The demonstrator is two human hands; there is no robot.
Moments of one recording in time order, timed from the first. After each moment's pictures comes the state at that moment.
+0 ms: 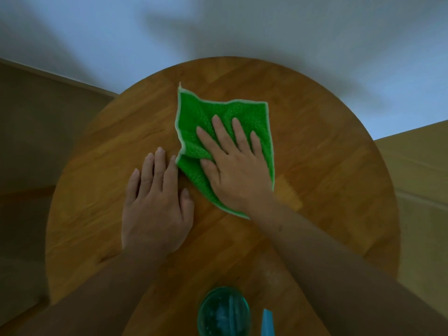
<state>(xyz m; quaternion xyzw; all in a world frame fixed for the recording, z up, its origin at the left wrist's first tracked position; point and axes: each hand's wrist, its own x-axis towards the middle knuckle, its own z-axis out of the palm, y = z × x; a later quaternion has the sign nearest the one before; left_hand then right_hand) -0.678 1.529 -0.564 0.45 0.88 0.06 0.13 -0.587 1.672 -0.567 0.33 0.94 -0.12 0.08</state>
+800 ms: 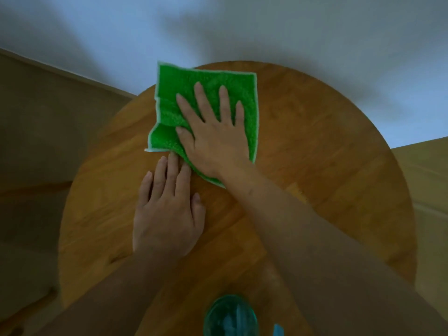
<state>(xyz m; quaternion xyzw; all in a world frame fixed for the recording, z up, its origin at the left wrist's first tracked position) -0.677 1.531 -0.563 0.46 0.88 0.04 0.11 -0.670 1.689 -0.565 0.32 0.94 -0.11 0.07</state>
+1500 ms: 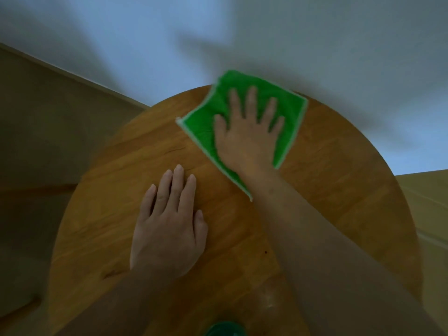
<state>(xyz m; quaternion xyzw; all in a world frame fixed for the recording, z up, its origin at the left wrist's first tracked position) -0.680 1.530 -0.565 0.47 0.88 0.03 0.10 -0.672 1.726 -0.565 0.46 0.88 -0.10 0.06</state>
